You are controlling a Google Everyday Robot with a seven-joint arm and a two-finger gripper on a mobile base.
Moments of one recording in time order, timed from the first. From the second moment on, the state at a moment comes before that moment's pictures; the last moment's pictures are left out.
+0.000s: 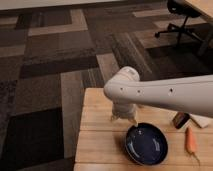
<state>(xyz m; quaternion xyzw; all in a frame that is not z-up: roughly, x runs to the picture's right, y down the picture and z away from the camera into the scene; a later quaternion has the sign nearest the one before) 0.094 0.177 0.662 -0.15 0.32 0.72 0.59</state>
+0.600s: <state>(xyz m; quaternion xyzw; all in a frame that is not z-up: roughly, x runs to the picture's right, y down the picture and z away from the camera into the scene) 0.109 0.242 0.644 -0.17 0.33 0.76 0.53</state>
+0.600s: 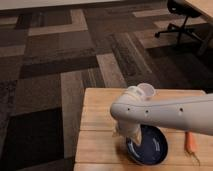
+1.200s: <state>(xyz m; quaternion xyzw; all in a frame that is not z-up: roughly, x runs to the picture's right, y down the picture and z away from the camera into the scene) 0.152 0.217 0.677 -0.14 0.32 0.77 0.54</state>
